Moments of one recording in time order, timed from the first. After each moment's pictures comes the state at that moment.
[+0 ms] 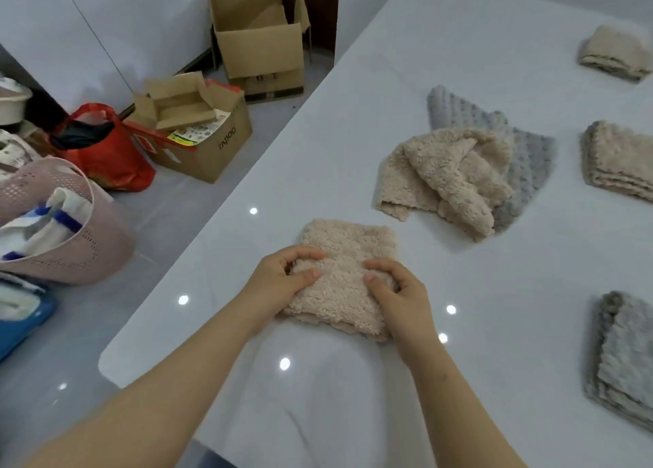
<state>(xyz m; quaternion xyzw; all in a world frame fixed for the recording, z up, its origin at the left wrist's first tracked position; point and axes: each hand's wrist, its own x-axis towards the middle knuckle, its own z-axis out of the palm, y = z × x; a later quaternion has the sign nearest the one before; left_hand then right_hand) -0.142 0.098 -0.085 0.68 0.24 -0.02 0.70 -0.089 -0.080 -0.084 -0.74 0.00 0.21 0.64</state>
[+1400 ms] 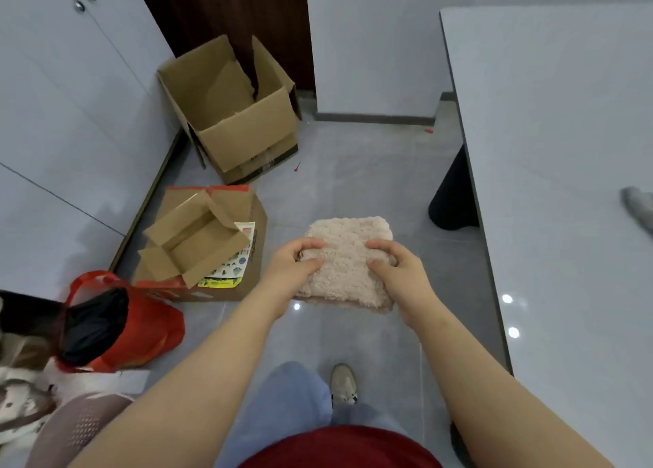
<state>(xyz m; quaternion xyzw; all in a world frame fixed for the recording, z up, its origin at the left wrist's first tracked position) 0.199 0.560 -0.068 0.74 0.21 -0.12 0.63 0.199 0.385 -0.065 -0.70 0.16 0.18 0.67</state>
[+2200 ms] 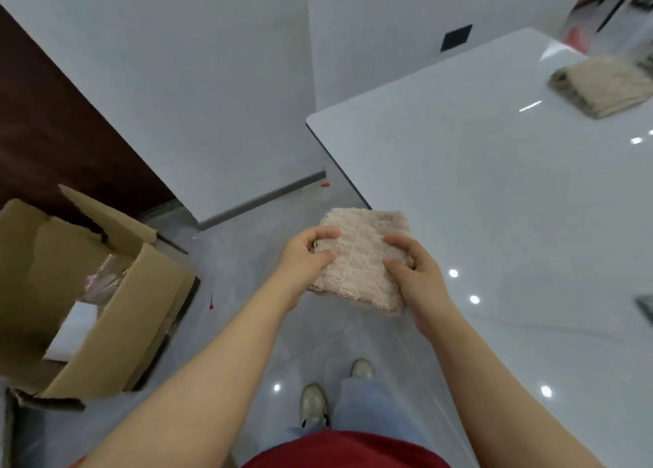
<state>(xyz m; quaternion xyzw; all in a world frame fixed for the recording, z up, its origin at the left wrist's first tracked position) 0.673 0.459 -0.044 0.75 -0.07 -0.29 0.59 0.564 0.325 -0.050 -0.63 0.33 -0.12 0.69</state>
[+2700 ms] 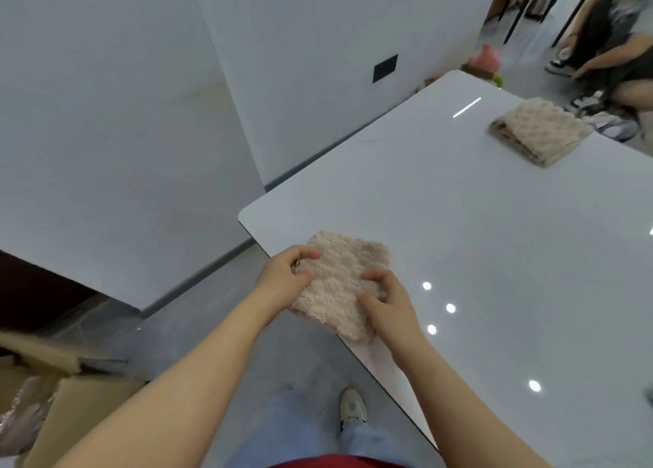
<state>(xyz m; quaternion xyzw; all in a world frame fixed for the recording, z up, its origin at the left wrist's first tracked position) 0.833 0.327 -0.055 0.80 -0.22 -0.34 0.45 0.683 0.229 -0.062 -0.63 0.41 -0.13 0.65</state>
